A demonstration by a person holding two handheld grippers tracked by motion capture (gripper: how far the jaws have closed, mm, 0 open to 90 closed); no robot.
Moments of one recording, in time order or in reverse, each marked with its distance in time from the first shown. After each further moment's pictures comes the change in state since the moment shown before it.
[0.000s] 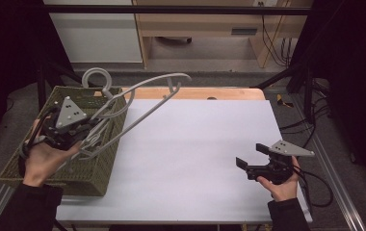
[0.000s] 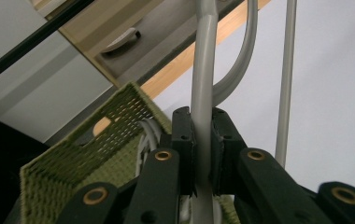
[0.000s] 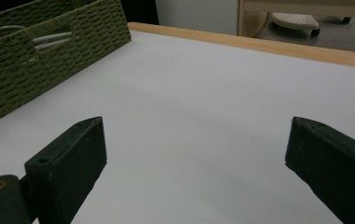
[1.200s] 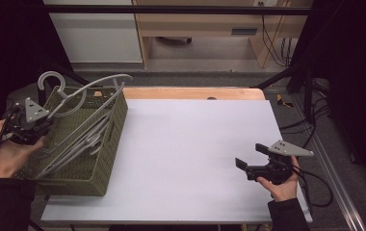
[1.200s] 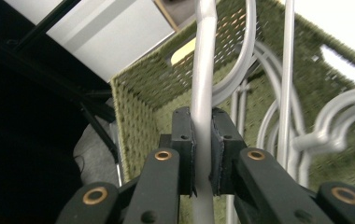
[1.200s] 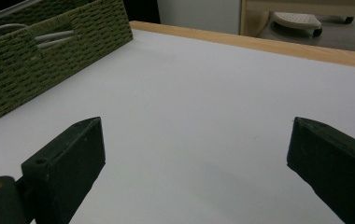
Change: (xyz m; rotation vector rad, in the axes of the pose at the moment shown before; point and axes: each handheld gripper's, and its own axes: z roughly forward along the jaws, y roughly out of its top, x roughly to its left) left arm 0.076 -0.087 0.025 0.192 0.242 -0.049; right arm 0.001 0.000 0.001 0.004 0.004 -0.005
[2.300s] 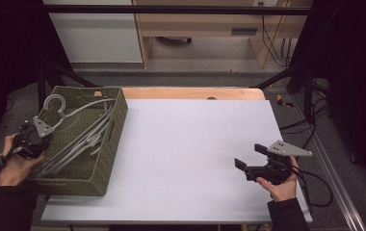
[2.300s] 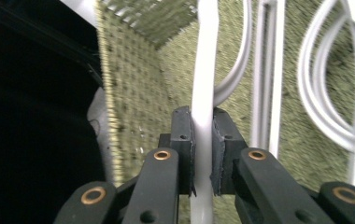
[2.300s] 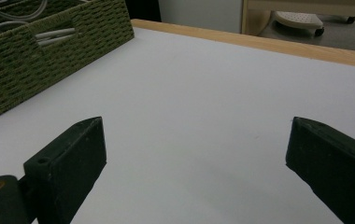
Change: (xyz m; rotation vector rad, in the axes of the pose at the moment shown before) left arm -0.016 -0.054 0.044 0.161 0.011 0.031; right arm 0.001 -0.001 0.002 0.005 0.007 -0.006
